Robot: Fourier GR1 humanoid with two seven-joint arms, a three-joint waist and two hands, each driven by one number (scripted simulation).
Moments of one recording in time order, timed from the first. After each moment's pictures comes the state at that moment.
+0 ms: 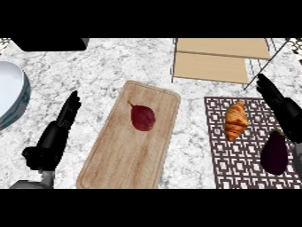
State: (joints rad) left arm -0.03 0.29 -0.22 -1.56 0.08 0.18 -0.07; right arm -0.21 -0.46 0.06 -1.34 -0.12 0.08 -0.04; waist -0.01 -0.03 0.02
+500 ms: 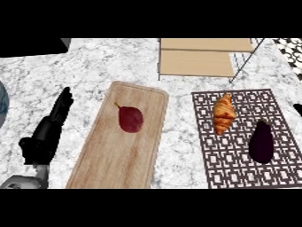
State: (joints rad) left arm -0.06 0.31 -0.18 -1.53 0.07 0.19 -0.03; right arm -0.12 -0.52 -0.26 -1.29 -0.19 -0.20 0.13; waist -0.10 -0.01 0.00
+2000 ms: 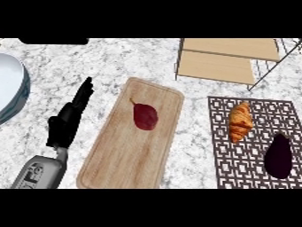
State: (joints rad) left arm -0.20 0.23 -0.20 -1.42 0.03 0.14 0.02; right arm 0.26 -0.80 -0.19 -1.94 0.06 -0.24 0.91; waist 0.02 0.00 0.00
